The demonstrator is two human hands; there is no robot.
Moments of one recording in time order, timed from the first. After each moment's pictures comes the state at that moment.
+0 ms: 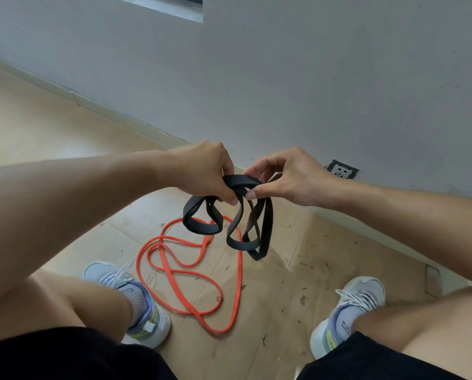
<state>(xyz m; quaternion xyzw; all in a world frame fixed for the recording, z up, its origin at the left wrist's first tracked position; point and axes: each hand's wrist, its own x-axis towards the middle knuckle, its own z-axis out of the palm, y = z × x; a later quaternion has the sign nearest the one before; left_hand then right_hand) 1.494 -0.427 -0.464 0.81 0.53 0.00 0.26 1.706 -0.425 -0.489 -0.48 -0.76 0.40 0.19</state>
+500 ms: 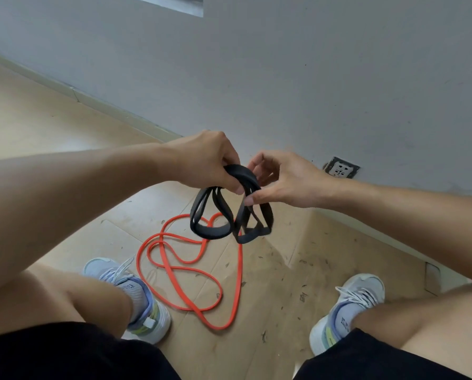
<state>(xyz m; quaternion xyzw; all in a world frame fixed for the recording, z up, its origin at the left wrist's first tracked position) 1.490 -0.424 -0.465 0.83 0.50 0.06 0.25 1.703 -0.426 -0.495 -0.47 -0.77 0.41 0.15</state>
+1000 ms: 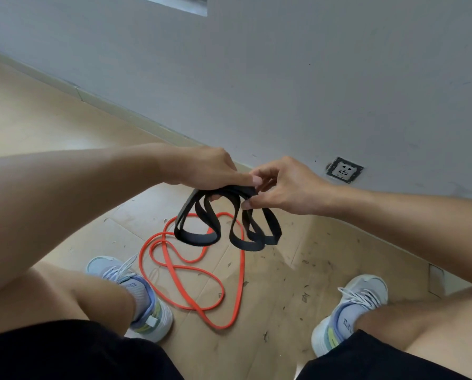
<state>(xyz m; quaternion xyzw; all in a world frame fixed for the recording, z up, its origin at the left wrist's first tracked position) 1.494 -0.430 -0.467 0.75 0.56 -0.04 0.35 1.697 -0.432 -0.504 -0.44 -0.78 0.42 0.15</state>
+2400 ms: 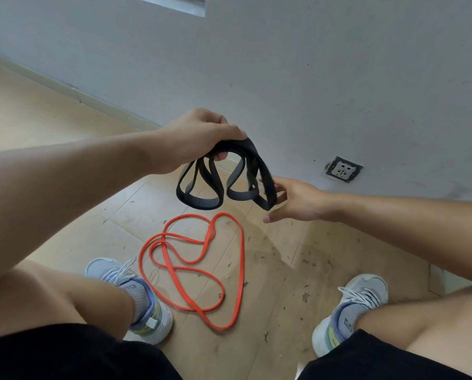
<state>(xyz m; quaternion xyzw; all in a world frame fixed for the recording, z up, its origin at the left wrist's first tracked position) 1.481 -0.423 -0.451 0.64 0.54 0.27 0.47 1.728 -0.414 -0.553 -0.55 -0.73 0.41 0.02</state>
